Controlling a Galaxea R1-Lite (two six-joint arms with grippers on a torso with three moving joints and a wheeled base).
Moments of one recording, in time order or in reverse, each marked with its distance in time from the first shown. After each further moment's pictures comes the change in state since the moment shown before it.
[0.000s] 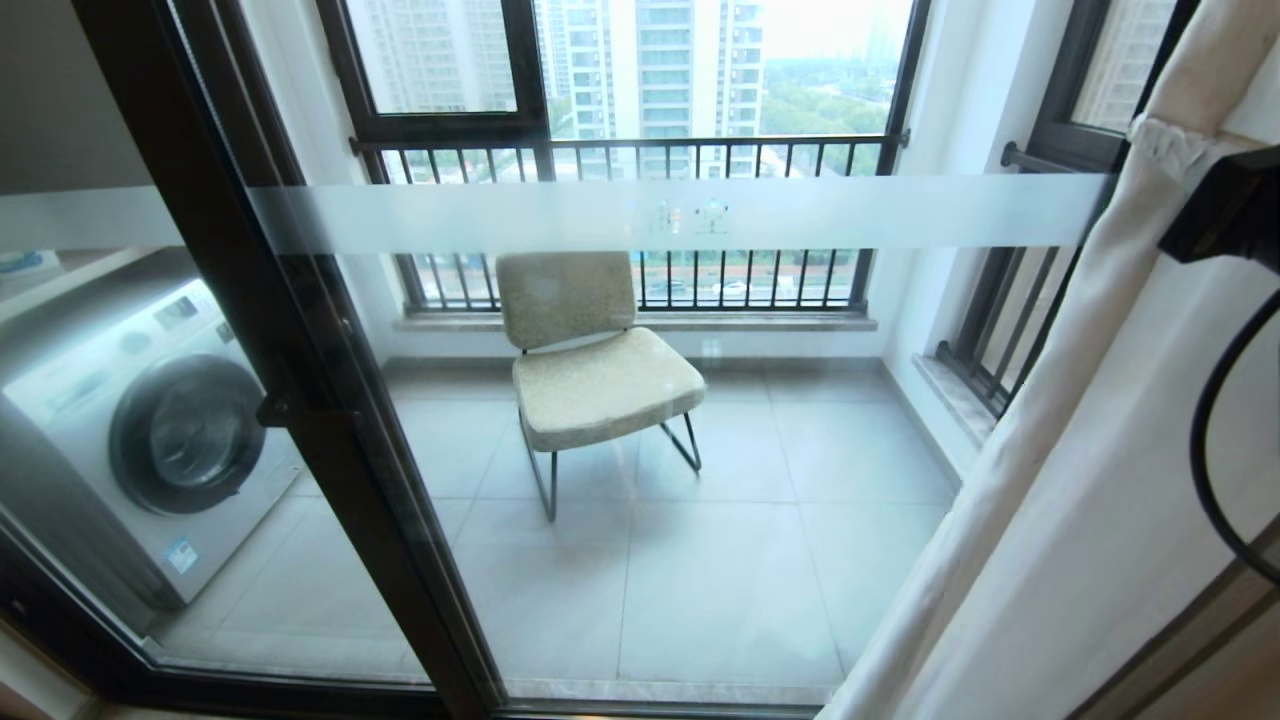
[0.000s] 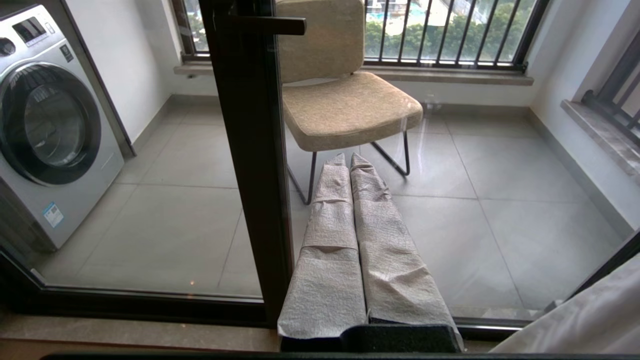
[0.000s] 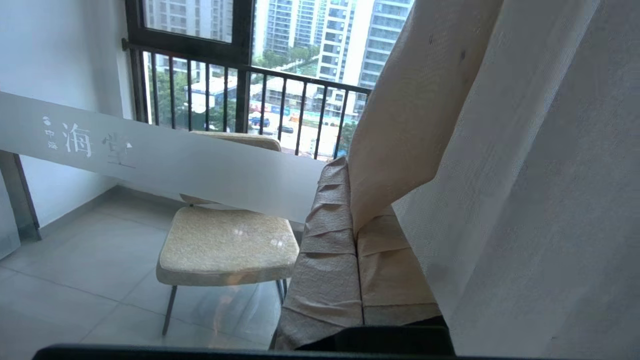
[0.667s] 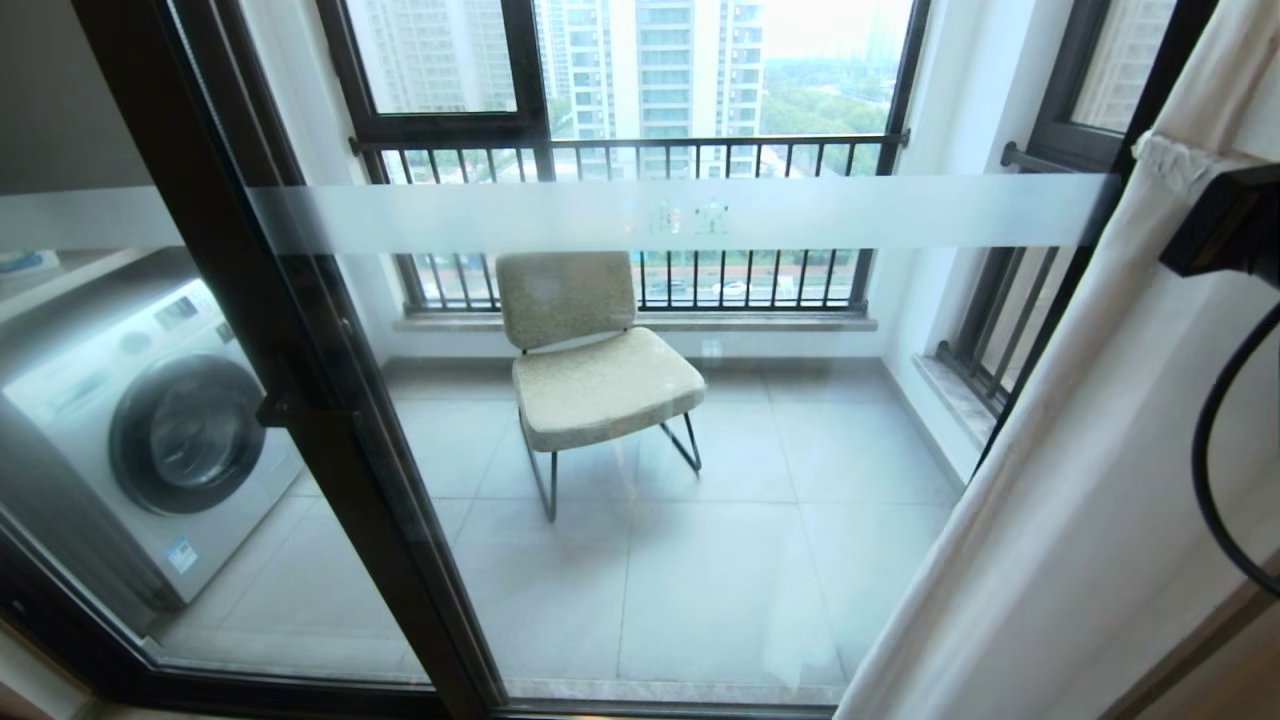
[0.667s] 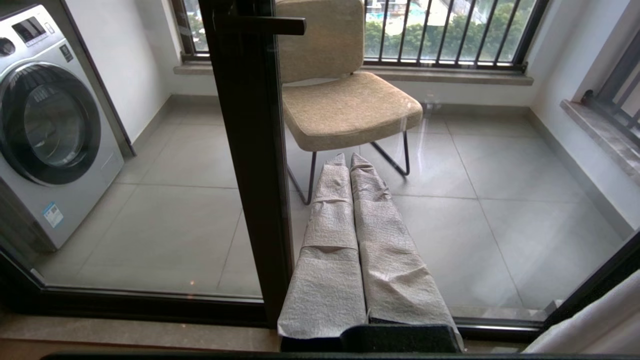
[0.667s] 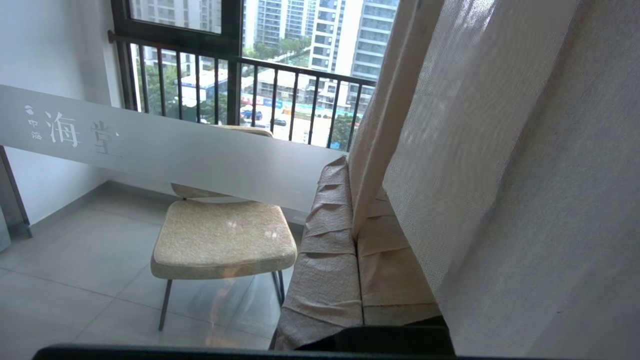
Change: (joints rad) left arm 0.000 0.000 0.000 0.000 -0.001 0.000; right arm 0.000 -0.008 0.029 0.000 -0.033 0.003
